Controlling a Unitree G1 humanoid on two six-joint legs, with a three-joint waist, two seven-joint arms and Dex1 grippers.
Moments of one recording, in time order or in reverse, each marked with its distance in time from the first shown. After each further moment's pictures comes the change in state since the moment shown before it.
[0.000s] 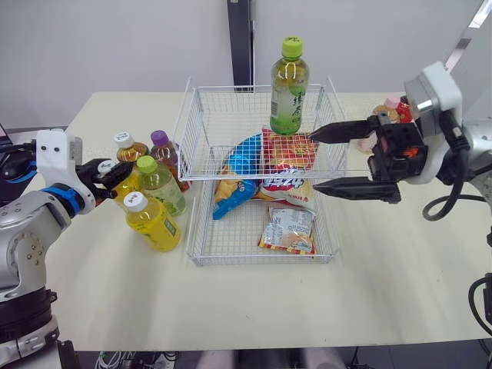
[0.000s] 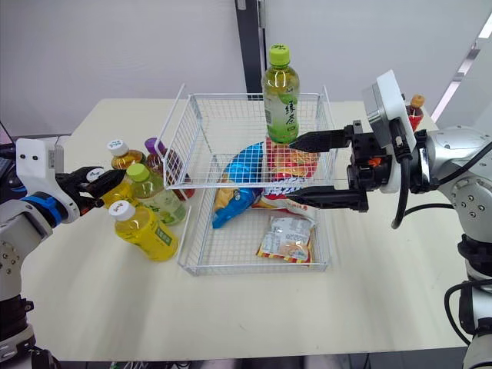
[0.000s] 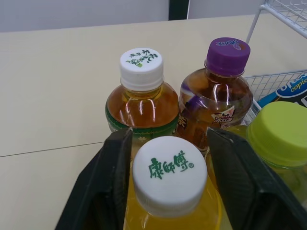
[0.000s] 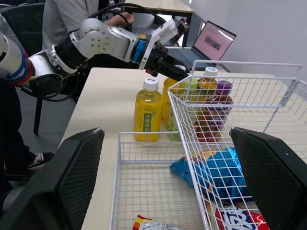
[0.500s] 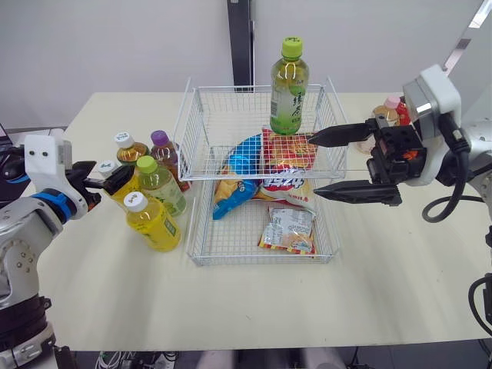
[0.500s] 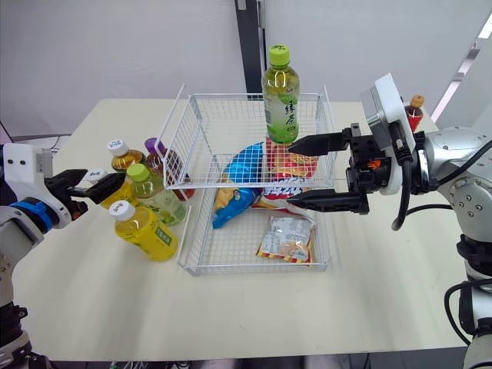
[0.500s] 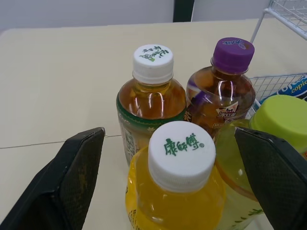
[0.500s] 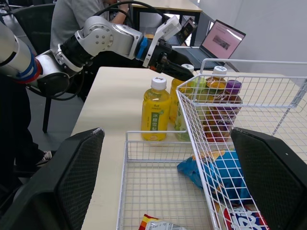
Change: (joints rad) left arm 0.024 0.000 0.037 -0.018 0.001 0.015 -0.014; right arm 0.001 -0.001 0.023 0.010 0.001 -0.007 0.042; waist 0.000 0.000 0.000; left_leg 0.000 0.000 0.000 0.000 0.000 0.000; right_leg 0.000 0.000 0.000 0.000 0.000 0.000
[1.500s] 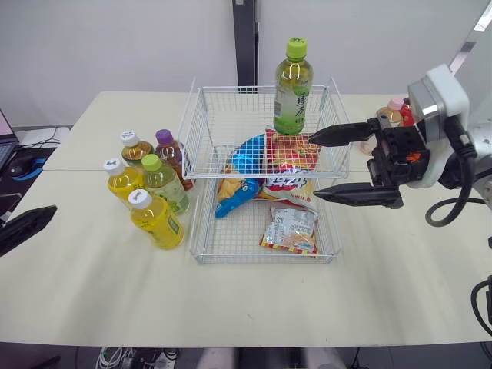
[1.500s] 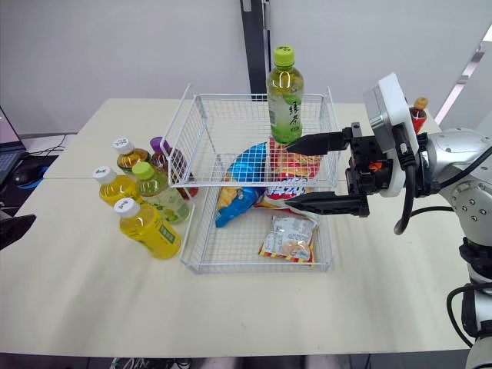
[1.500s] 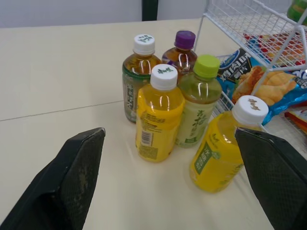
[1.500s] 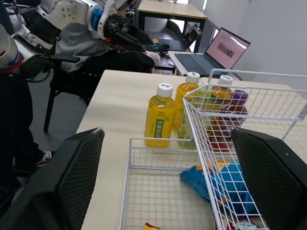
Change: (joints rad) left arm 0.347 0.055 0.584 -0.159 -0.092 0.115 -0.531; right arm 0.019 -0.006 -0.001 -0.032 0.030 -0.030 -0.020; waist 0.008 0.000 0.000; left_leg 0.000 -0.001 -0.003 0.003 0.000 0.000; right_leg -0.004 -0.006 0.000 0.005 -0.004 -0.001
